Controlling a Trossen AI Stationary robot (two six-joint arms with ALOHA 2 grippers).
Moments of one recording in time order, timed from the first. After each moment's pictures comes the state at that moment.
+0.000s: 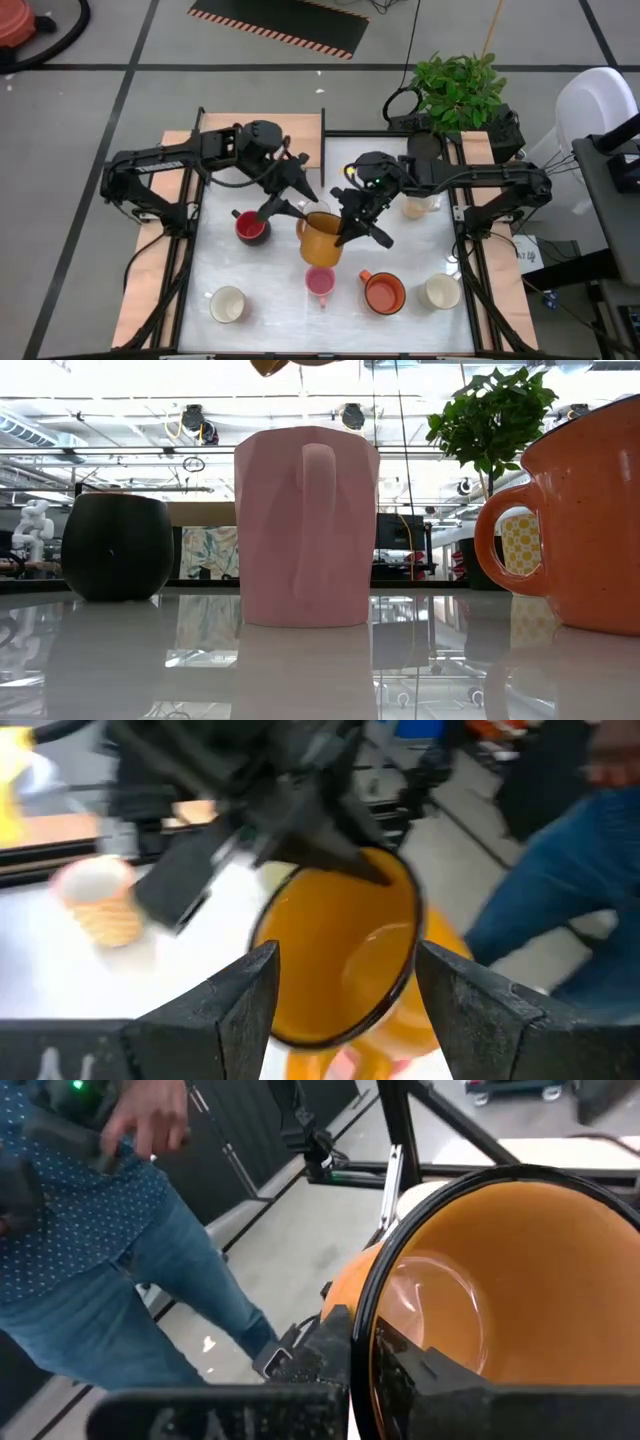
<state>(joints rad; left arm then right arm) 0.13 1.47 1.58 -0.66 0.65 0.18 -0.02 1.51 1.42 -0.39 -0.78 0.07</state>
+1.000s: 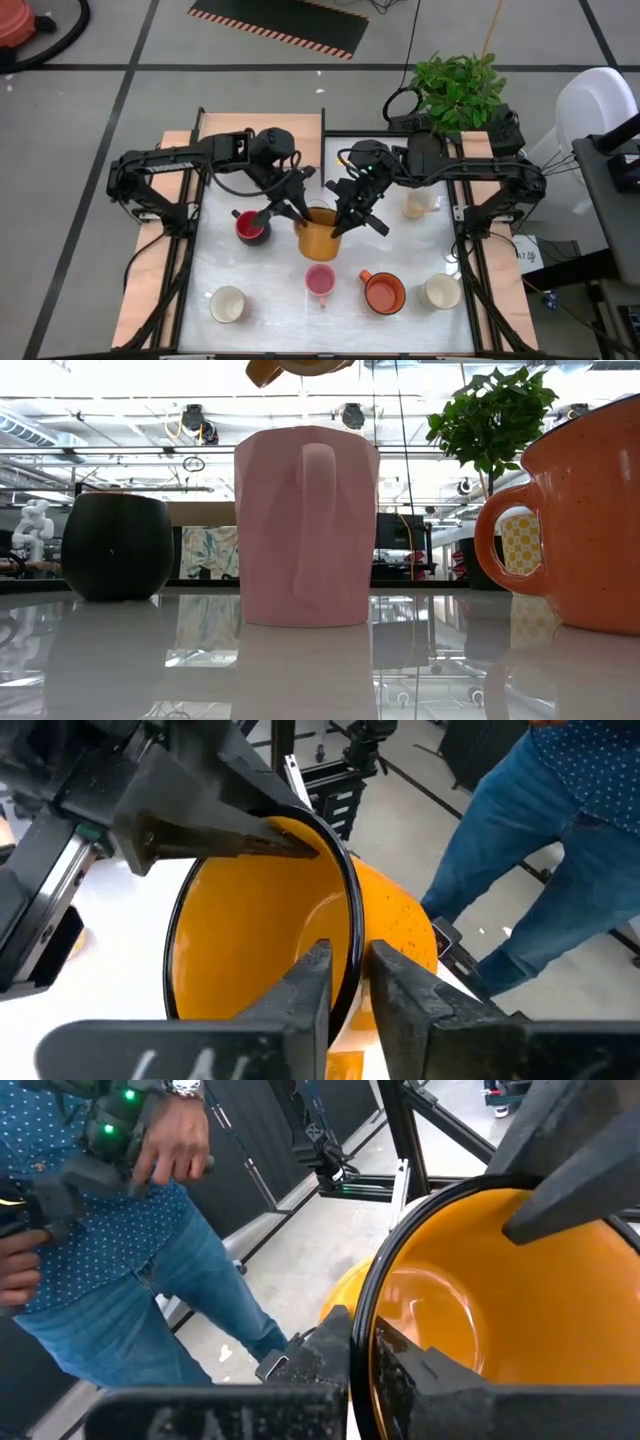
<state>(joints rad) 0.13 1.52 1.58 -0.75 0.75 0.38 -0.09 1.53 1.42 -0.34 -0.87 0.06</state>
